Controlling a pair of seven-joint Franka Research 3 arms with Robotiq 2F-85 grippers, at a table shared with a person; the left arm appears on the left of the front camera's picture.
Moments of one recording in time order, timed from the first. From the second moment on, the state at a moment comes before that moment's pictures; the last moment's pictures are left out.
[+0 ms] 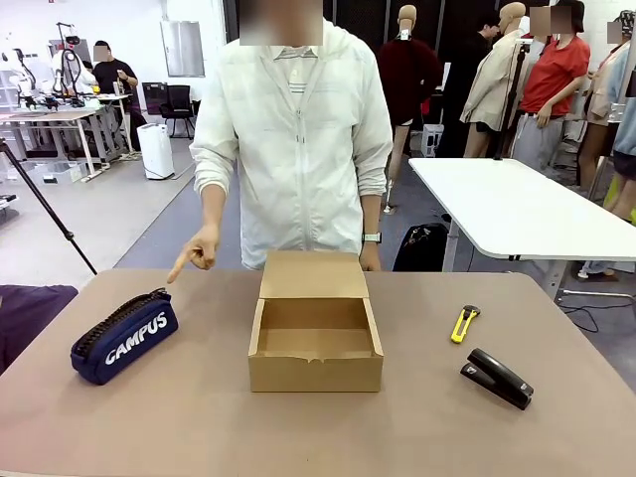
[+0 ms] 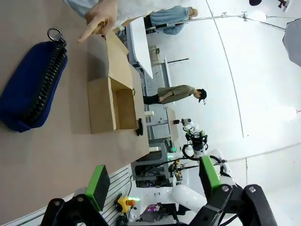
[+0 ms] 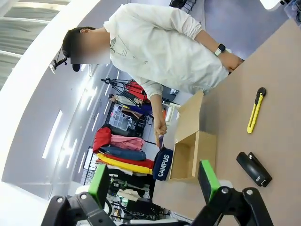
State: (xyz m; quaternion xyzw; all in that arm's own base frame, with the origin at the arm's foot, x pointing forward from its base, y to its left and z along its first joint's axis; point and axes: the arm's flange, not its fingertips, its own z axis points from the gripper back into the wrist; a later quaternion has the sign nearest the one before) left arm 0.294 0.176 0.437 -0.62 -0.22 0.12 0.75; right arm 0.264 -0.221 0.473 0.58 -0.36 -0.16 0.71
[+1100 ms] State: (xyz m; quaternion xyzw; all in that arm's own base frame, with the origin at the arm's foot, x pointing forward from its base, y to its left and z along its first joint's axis) left arm 0.465 -0.008 0.458 -0.11 -0.04 -0.08 0.99; right arm 0.264 -0.220 0.473 0.58 -0.37 -0.16 0.71
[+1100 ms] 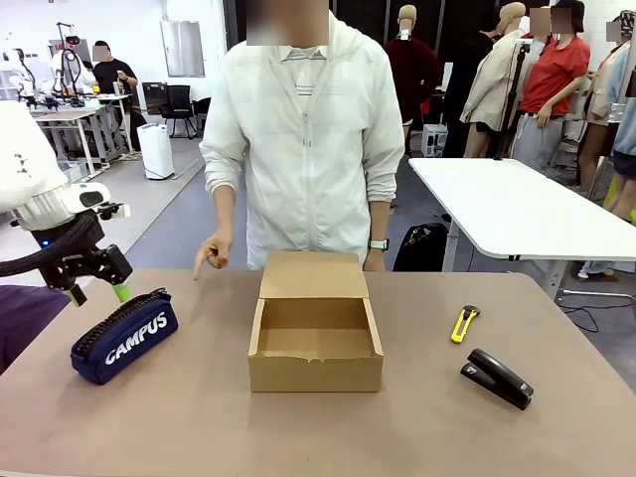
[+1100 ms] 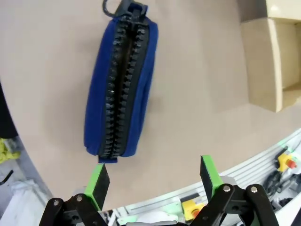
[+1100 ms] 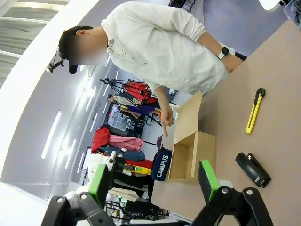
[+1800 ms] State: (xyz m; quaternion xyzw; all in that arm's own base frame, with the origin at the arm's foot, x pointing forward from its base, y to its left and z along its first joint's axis) left arm 0.498 -0.027 0.453 -0.05 -0.14 -0.34 0.93; right arm 0.265 -0.220 0.473 0.58 -0.37 -0.16 0.71
